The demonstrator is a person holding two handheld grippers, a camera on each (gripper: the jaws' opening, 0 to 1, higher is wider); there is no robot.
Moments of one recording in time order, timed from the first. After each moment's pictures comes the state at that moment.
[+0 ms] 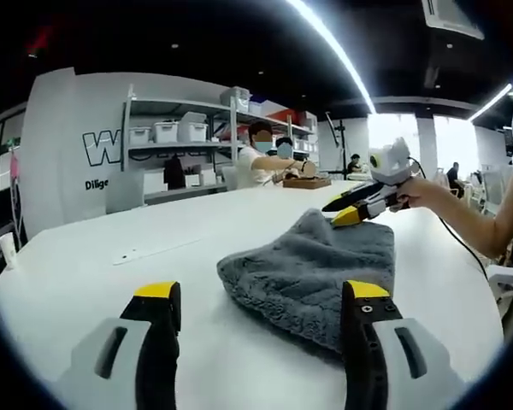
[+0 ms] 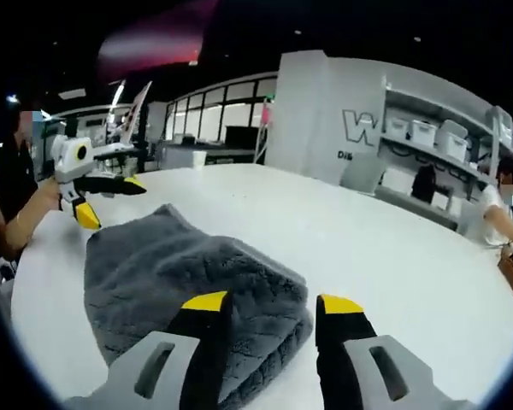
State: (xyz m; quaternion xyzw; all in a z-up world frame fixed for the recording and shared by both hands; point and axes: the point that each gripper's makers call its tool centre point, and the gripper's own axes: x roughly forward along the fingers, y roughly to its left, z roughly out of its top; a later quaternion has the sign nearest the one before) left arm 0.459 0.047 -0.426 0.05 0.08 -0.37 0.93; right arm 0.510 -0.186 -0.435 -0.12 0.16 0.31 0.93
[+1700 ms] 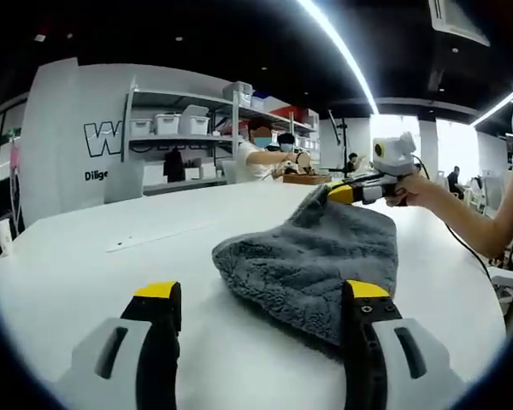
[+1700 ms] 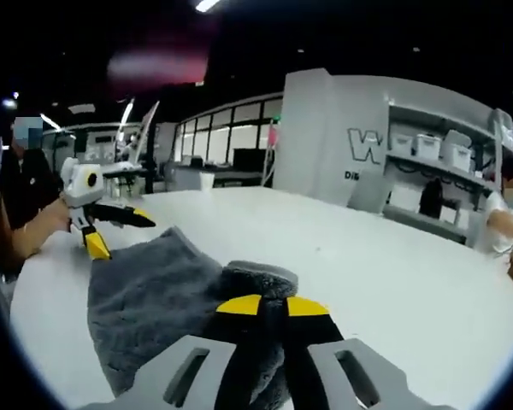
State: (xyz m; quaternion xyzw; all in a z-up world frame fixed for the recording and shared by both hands) left arm 0.463 0.045 -0.443 0.04 0.10 -0.37 0.93; right arm 0.507 -0.169 -0.405 -0.13 0.07 0.33 0.93
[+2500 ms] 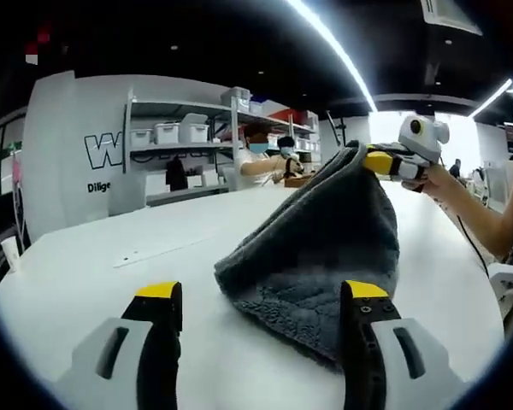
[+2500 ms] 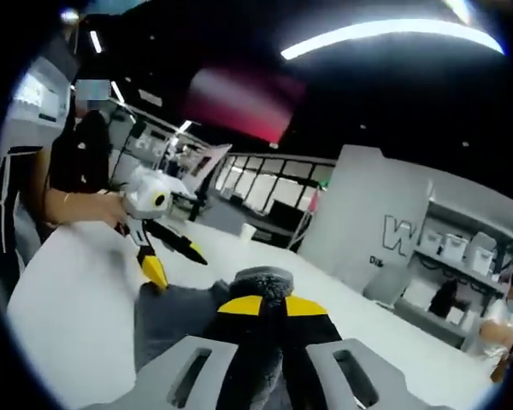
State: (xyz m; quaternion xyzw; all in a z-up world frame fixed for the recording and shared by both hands) left arm 0.455 0.043 -0.421 0.06 0.07 -0.36 0.93; right arm 0.421 -0.124 -0.325 -0.21 -0.12 0.45 0.86
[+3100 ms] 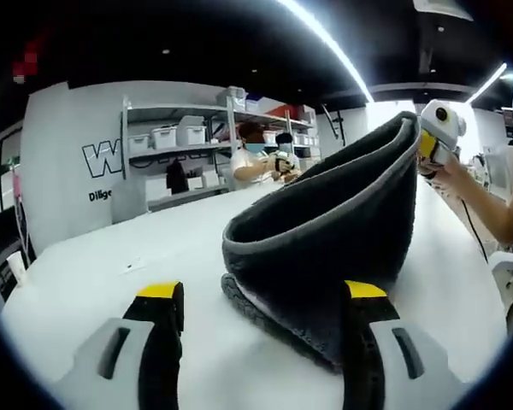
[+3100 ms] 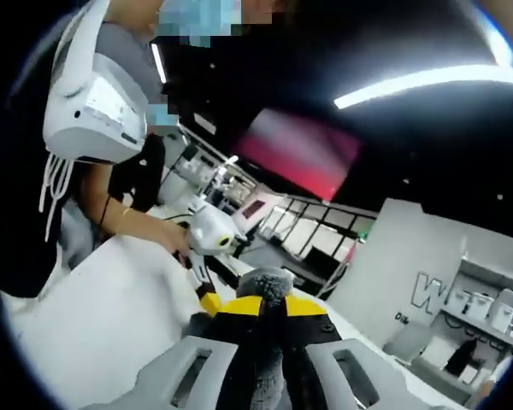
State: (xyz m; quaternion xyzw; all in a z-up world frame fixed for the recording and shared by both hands) left arm 0.450 0.042 -0.418 0.09 0.07 -0.36 0.93; right arm 0.341 -0.114 -0.306 -0.23 -0.20 0.54 0.79
